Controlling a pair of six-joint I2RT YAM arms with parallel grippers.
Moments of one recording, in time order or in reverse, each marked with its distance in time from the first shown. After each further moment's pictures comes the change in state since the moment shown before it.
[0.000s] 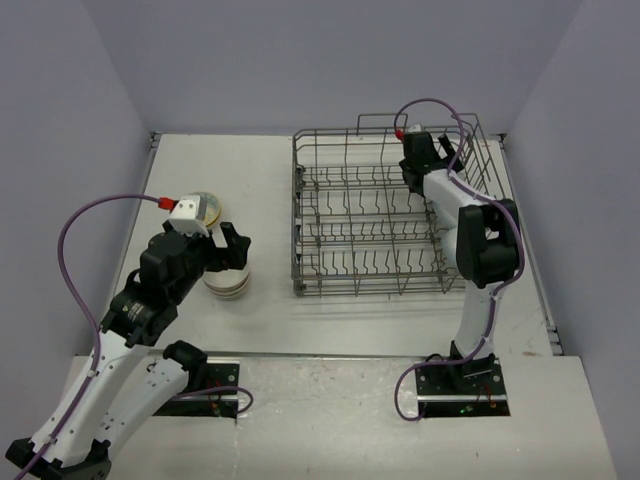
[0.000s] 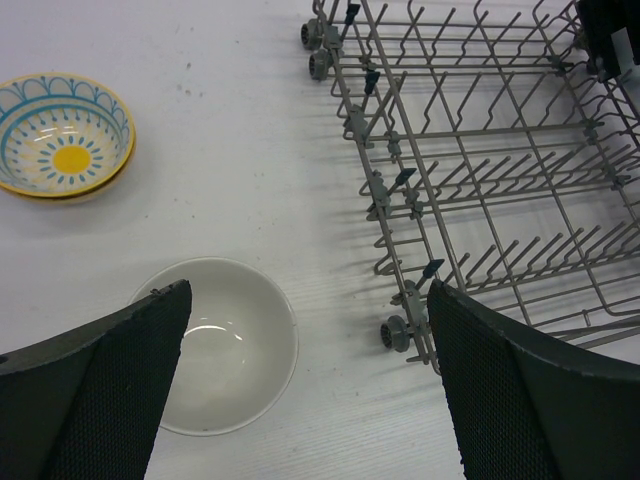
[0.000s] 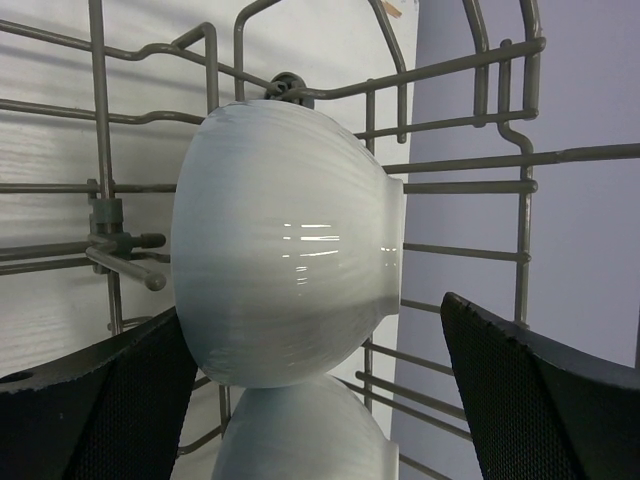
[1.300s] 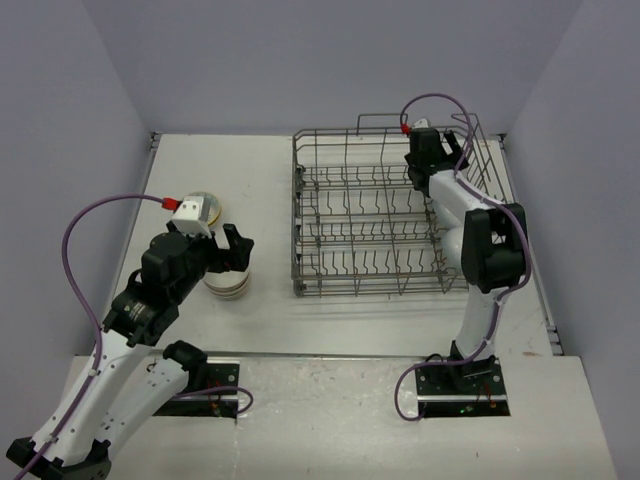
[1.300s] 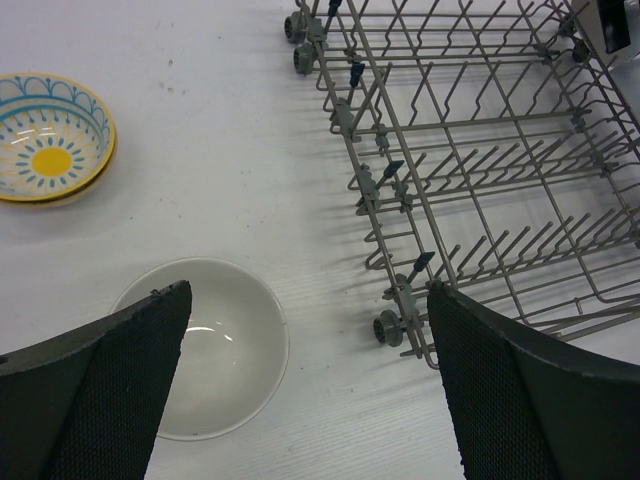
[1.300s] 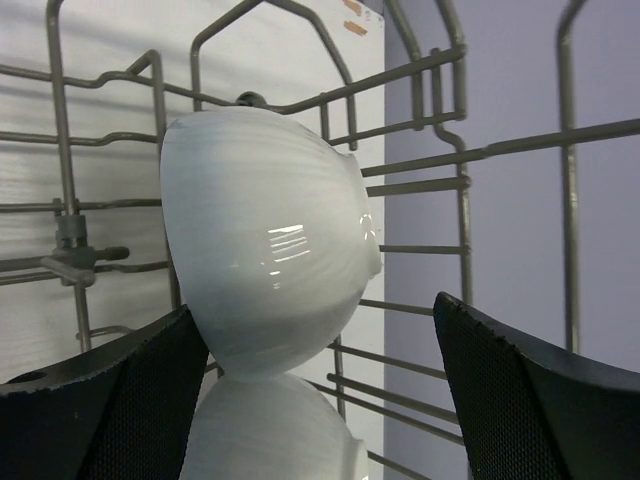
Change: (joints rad) left arm 0.000 0.000 -0.014 0.015 0.037 0.008; right arm -0.014 -0.051 -0.044 0.066 -0.009 -0.014
